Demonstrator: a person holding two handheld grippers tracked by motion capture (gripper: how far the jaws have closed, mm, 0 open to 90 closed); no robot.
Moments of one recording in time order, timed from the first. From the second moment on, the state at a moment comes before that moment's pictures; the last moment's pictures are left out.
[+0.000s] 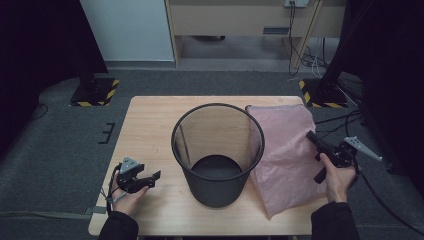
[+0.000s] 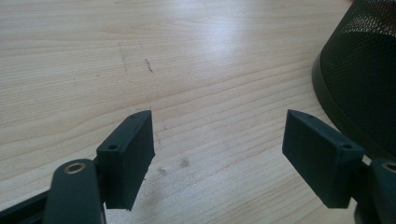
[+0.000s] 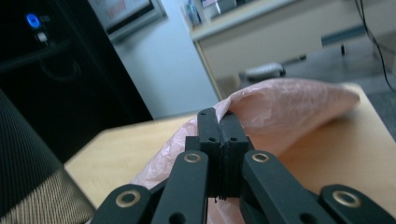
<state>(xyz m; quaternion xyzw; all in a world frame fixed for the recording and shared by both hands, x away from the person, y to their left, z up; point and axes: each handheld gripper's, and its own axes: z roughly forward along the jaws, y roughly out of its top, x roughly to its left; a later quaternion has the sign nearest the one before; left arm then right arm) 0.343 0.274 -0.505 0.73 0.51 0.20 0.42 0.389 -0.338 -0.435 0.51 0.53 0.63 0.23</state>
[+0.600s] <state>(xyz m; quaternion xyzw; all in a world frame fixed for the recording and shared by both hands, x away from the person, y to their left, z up) 0.343 0.273 -0.503 0.73 0.50 0.20 0.42 0.416 -0.324 -0.358 0.45 0.47 0.70 0.29</state>
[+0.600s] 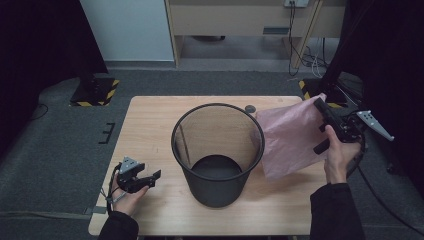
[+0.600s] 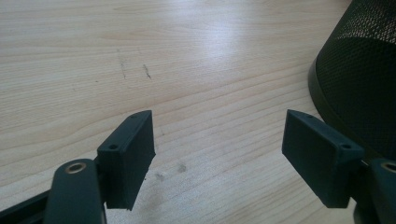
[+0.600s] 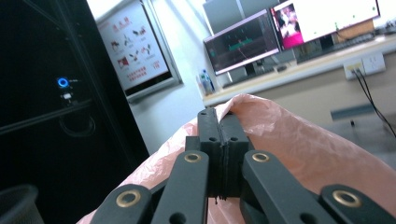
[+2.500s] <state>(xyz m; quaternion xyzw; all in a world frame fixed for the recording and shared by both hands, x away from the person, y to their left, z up) 0.341 0.274 -0.501 0.73 0.49 0.20 0.42 0.429 -0.191 -0.175 0.28 0.45 0.79 0.29</state>
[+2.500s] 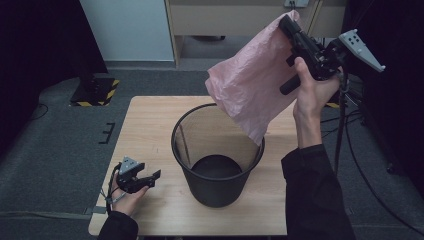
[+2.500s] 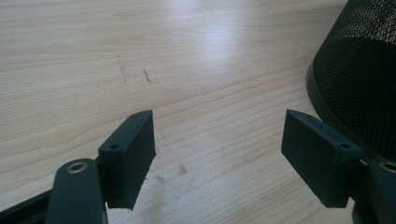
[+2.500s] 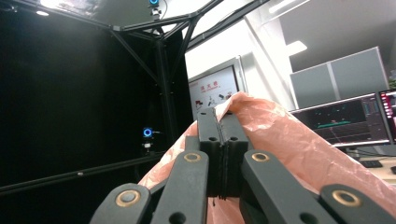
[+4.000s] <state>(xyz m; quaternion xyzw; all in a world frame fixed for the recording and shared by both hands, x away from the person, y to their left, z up) 0.323 0.275 -0.457 0.66 0.48 0.24 0.52 0.392 -0.174 -0.255 0.28 0.59 0.71 0.25</state>
